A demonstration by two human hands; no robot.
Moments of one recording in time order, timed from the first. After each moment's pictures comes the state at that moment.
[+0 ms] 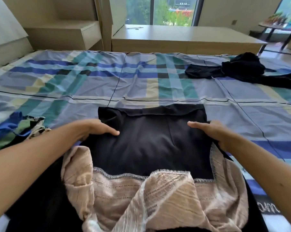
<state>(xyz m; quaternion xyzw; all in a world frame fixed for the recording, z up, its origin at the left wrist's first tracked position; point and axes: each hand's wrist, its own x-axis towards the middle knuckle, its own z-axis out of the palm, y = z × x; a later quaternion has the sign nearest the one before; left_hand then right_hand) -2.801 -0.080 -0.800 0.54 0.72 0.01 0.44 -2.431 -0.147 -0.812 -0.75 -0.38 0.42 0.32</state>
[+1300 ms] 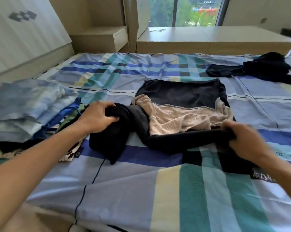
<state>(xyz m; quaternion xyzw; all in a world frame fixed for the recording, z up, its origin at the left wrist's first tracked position) -2.883 -0.203 -0.743 0.75 0.61 0.23 0.13 -2.451 -0.270 -0.784 -0.67 -0.72 0.06 0.19</state>
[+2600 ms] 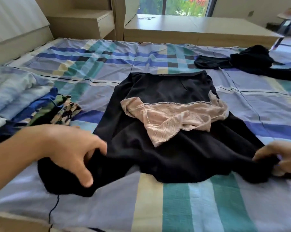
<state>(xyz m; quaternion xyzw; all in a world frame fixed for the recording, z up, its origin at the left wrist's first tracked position) -2.841 -0.279 -0.694 0.79 0.47 -0.35 0.19 -2.311 -0.311 -0.773 -0.67 -0.68 0.29 -0.09</state>
